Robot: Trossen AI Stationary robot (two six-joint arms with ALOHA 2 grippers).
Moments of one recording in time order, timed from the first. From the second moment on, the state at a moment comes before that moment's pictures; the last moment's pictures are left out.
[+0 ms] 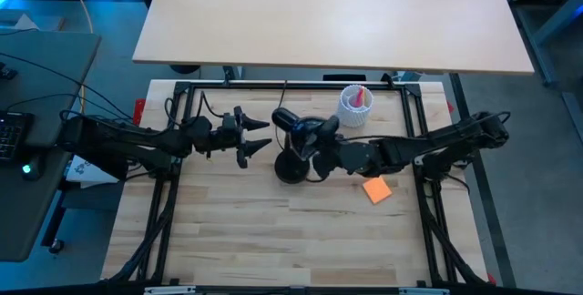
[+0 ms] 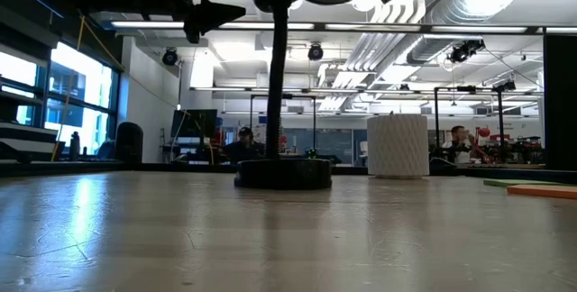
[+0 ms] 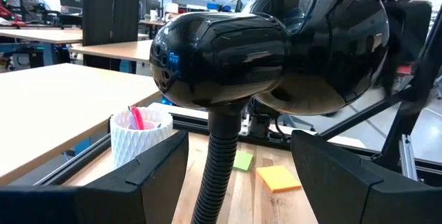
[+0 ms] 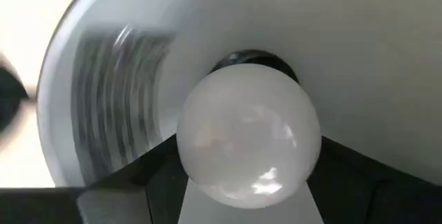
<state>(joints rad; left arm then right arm) 0.08 1.09 0.46 0.70 -0.09 -0.11 0.25 1.47 1.18 -0.09 0.85 -1.11</state>
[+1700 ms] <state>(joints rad) 0.08 1.09 0.46 0.70 -0.09 -0.13 0.23 1.47 1.18 -0.04 0.82 -1.48</state>
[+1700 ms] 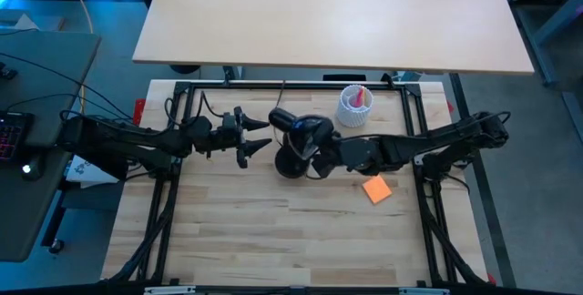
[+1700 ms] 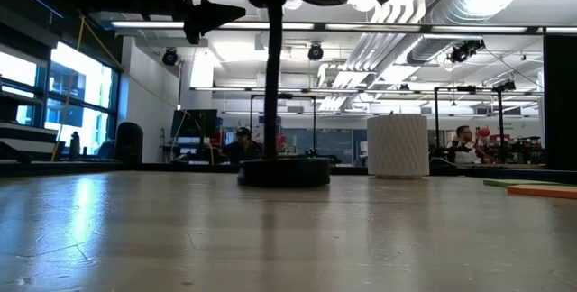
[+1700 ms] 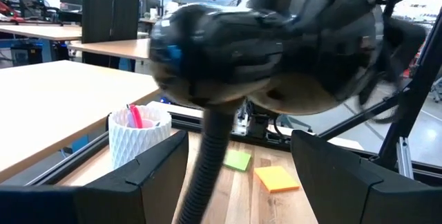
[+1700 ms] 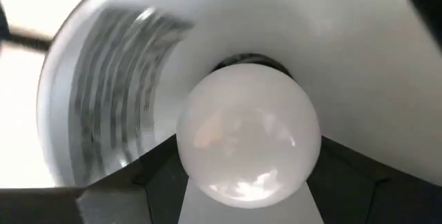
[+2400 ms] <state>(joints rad) 0.08 1.09 0.46 0.66 -0.09 -0.13 0.19 1.47 1.18 -0.05 0.88 -1.21</state>
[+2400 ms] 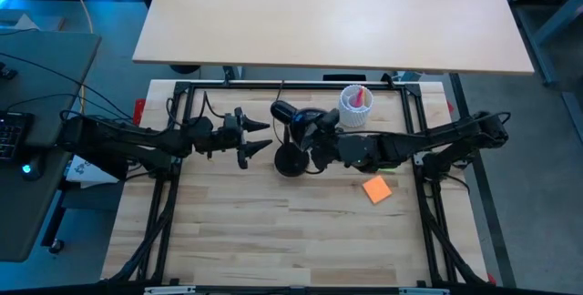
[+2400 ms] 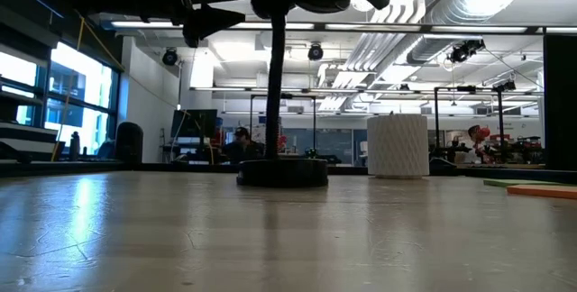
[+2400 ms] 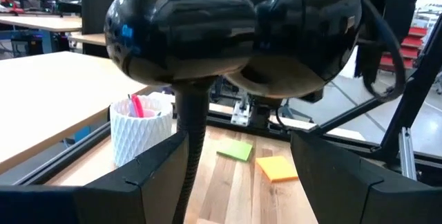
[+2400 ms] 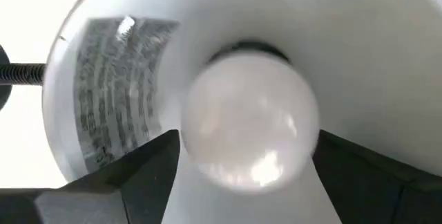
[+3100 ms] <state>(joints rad) 0.08 1.09 0.46 0.65 -0.09 -0.13 0.28 1.46 1.18 -0.29 0.95 0.24</state>
